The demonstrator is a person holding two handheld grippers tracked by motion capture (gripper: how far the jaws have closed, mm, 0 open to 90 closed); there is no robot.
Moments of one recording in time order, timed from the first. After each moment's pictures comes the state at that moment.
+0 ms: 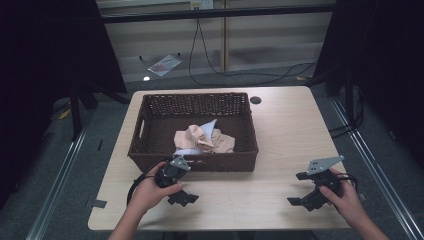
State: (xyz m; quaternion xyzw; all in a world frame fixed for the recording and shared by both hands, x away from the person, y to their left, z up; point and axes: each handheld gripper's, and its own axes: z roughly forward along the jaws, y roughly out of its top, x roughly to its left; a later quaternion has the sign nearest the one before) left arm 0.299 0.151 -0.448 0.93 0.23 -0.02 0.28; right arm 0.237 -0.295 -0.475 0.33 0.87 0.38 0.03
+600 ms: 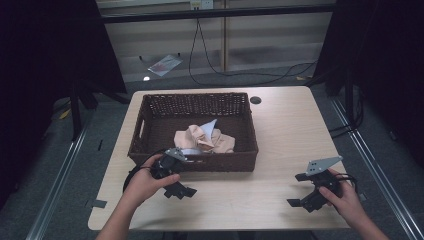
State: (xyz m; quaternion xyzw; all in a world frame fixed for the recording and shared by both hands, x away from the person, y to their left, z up) left arm 0.309 0.156 -0.419 0.93 0.24 -0.05 0.28; right arm 0.237 -0.293 -0.477 0.32 0.87 0.37 0.02
